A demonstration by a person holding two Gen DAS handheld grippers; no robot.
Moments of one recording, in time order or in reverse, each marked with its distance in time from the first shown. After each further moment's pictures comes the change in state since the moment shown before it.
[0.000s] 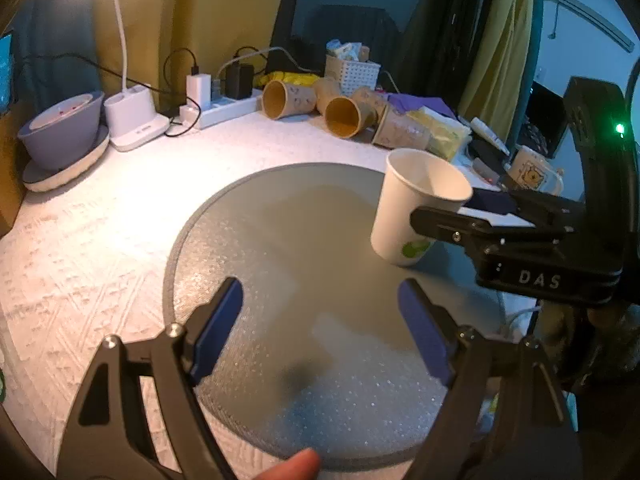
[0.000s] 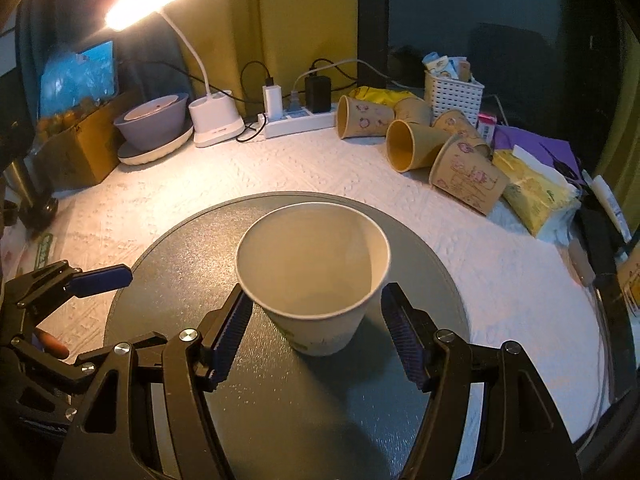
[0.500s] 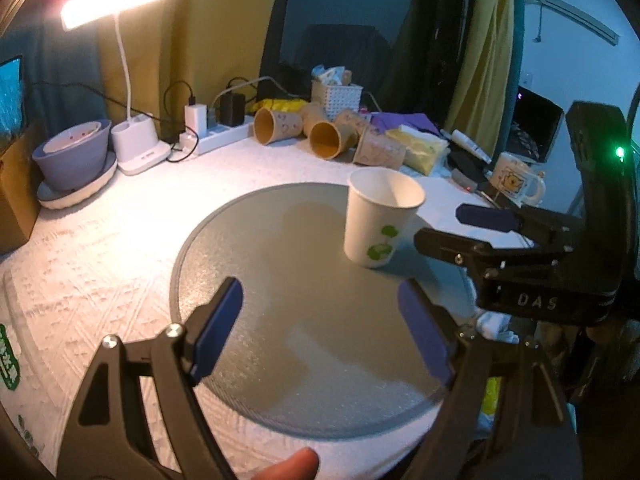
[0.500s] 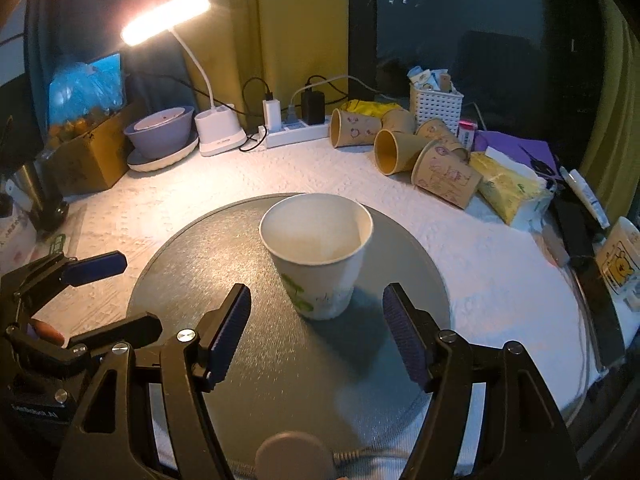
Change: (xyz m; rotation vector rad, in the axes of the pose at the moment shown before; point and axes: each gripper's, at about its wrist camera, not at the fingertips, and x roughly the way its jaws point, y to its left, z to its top) left arm -0.041 -0.022 -0.008 0.041 -0.076 -0.002; right arm -0.046 0.006 -0.022 0.016 -0.049 -0.022
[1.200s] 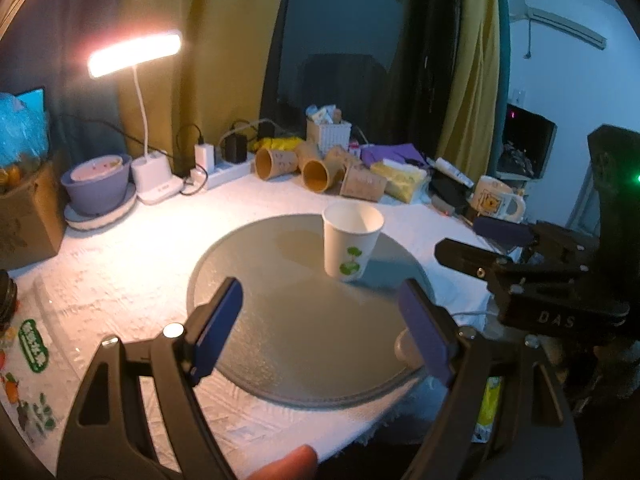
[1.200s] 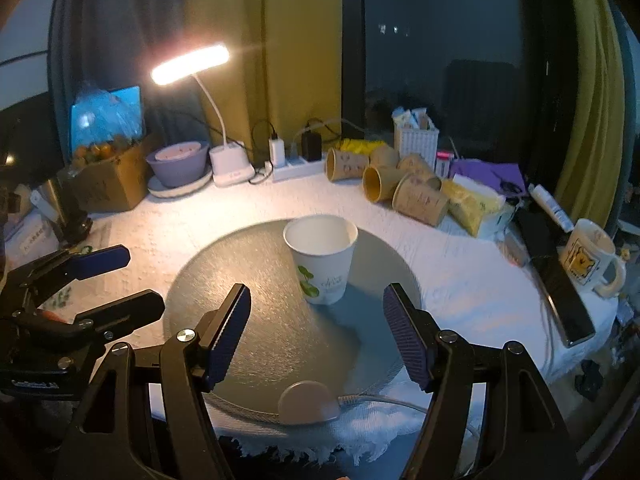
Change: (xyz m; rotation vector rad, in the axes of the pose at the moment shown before) left arm -0.071 -0.025 -0.004 0.014 -0.118 0.024; right arm -0.085 0.012 -0.016 0.001 -0.140 -0.018
